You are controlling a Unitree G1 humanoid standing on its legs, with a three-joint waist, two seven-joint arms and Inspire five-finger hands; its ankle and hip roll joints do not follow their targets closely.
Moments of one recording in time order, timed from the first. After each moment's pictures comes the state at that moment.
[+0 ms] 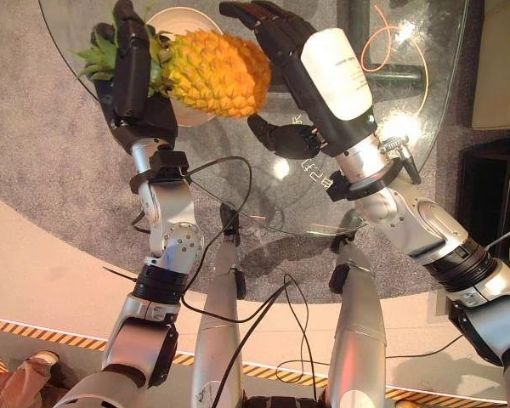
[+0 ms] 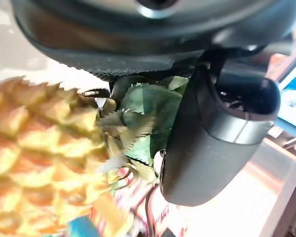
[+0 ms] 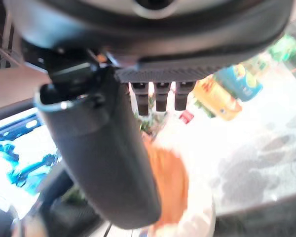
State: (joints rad) left arm -0.70 0.26 -0.08 0.13 -0.99 -0.57 0.42; right arm -0.90 -0.69 0.54 0.01 -0.38 -0.18 -0.46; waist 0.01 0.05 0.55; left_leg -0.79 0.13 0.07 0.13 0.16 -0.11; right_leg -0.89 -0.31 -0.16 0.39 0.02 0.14
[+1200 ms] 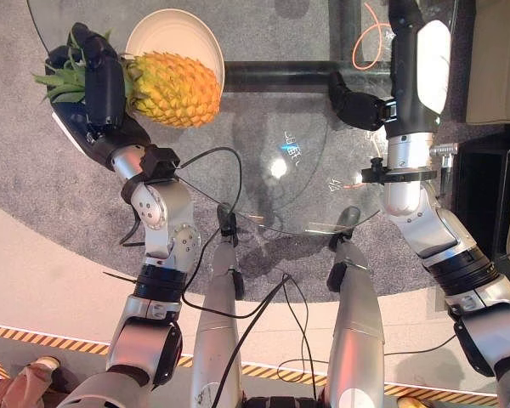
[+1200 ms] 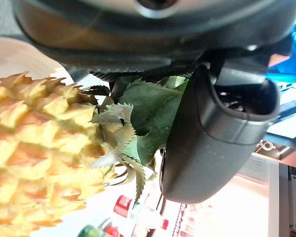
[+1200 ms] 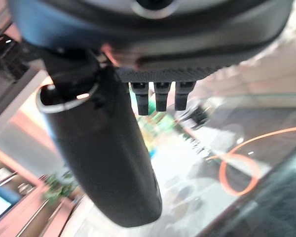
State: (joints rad) left arm -0.72 0.24 -0.03 0.21 -0.65 -0.62 0.70; right arm -0.78 -0.63 0.37 0.21 -0.21 -0.11 -0.71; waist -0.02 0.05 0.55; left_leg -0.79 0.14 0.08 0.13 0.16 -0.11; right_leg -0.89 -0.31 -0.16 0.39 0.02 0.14
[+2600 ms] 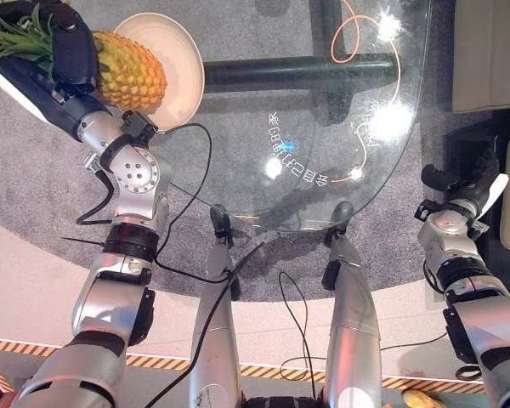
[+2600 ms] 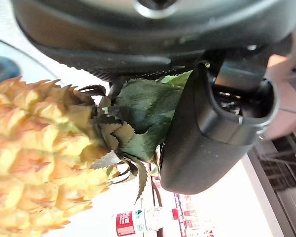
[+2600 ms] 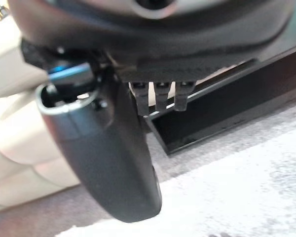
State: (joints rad) left arm -0.99 0.45 -0.11 0.65 -0.32 -0.67 0.96; right arm -0.85 -0.58 0.20 1.14 0.55 -0.17 -0.60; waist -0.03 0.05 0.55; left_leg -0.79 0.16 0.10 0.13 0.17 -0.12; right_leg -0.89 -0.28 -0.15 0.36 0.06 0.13
